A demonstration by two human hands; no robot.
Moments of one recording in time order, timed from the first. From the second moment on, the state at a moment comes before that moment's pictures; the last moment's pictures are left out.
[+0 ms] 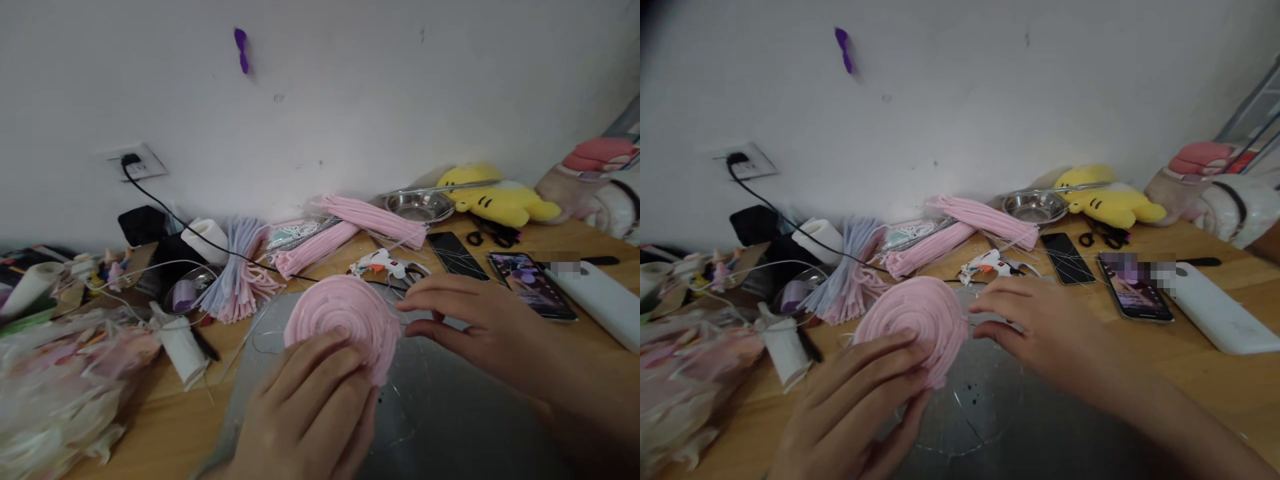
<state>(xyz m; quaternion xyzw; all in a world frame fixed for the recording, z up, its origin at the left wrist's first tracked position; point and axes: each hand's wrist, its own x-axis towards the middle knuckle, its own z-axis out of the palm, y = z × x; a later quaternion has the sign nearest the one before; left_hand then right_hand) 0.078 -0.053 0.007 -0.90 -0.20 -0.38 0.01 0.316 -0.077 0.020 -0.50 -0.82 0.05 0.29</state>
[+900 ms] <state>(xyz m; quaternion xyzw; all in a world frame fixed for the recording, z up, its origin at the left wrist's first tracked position) 0.079 -0.053 0.010 -0.91 -0.20 -0.37 0.00 0.316 -0.071 0.014 -0.51 -0.80 0.12 0.29</state>
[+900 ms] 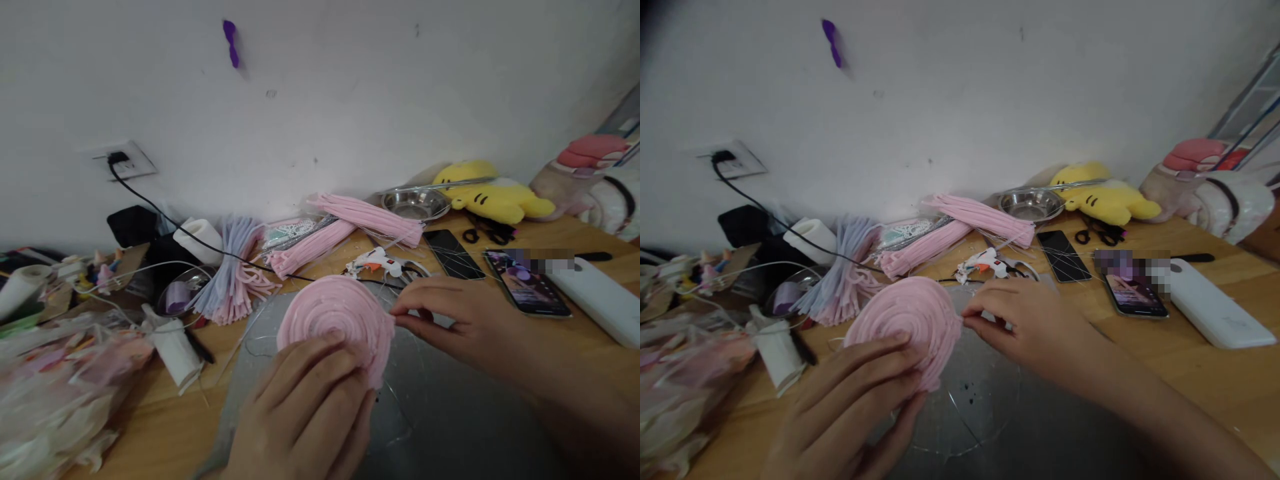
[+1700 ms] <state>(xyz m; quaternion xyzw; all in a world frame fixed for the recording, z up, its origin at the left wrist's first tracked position) 0.025 -0.058 0.046 -0.90 -0.23 -0.30 0.22 0.255 -0.061 0.021 -0.35 -0.80 0.37 0.33</state>
